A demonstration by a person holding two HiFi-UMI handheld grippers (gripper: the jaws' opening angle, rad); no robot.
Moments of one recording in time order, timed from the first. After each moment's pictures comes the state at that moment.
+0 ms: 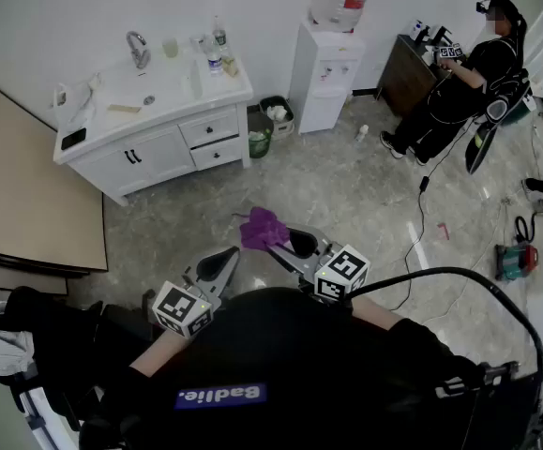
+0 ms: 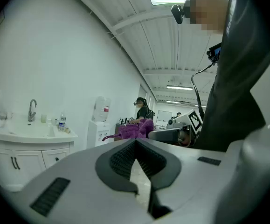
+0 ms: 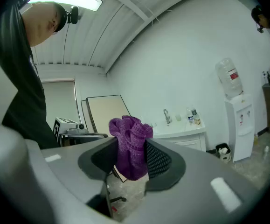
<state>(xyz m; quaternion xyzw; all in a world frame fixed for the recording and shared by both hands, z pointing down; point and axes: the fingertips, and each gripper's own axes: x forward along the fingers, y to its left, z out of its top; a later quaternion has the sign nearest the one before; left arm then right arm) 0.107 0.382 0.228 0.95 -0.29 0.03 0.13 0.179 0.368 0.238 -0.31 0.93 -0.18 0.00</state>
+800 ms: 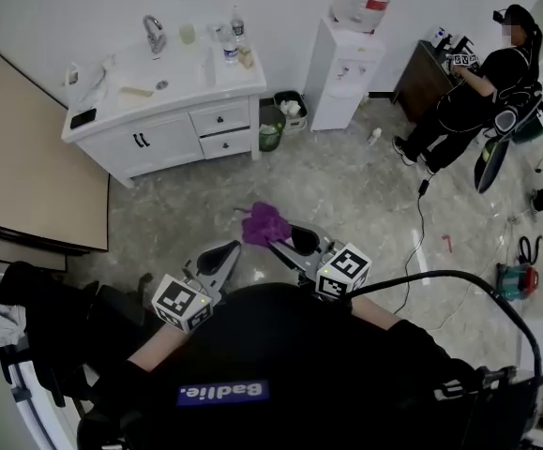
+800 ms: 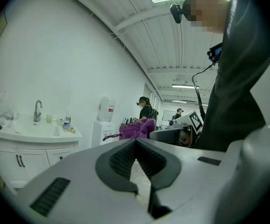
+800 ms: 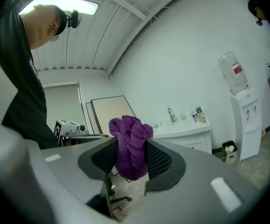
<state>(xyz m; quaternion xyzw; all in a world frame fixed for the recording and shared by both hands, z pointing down) 0.120 0.377 0.230 0.94 -0.32 0.04 0.13 0.191 0.361 0.237 -0.28 0.94 -0.20 0.02</state>
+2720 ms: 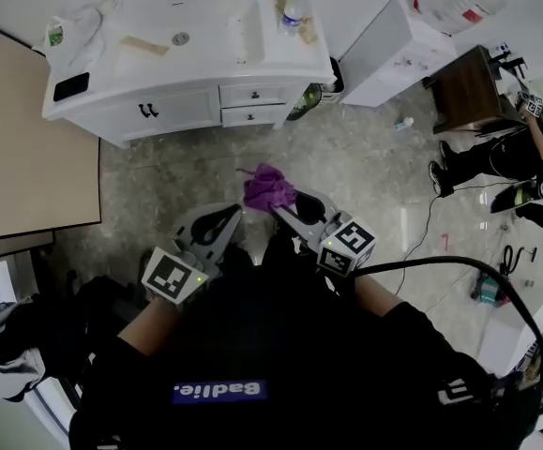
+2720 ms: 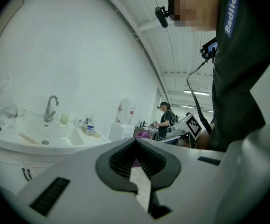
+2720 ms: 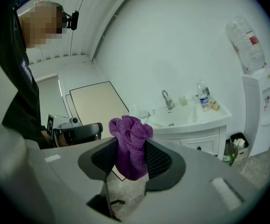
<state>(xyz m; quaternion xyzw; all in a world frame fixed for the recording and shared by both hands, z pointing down) -0.055 0.084 0.282 0.93 -0.33 0.02 0.16 0.016 0.065 0.324 -0.28 0.92 -0.26 -0.05</state>
